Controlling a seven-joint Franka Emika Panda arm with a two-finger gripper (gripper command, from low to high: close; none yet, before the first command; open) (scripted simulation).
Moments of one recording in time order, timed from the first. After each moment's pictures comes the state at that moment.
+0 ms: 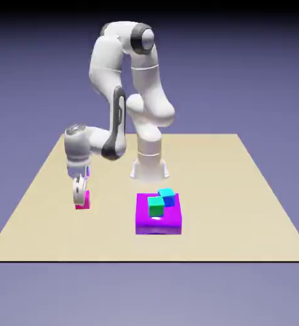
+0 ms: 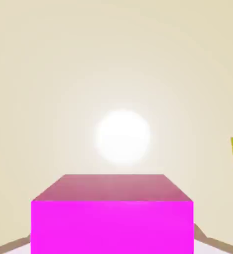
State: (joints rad) arm -0.77 0.02 0.20 -2.73 -0.04 2.76 1.67
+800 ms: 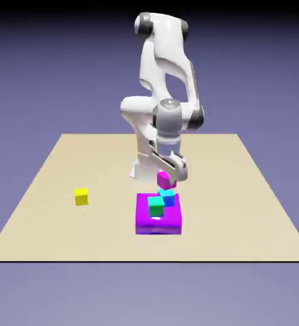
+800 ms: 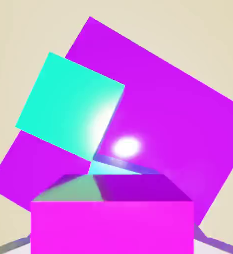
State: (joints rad) arm -0.22 -0.32 0.49 -2.93 0.28 2.63 1.82
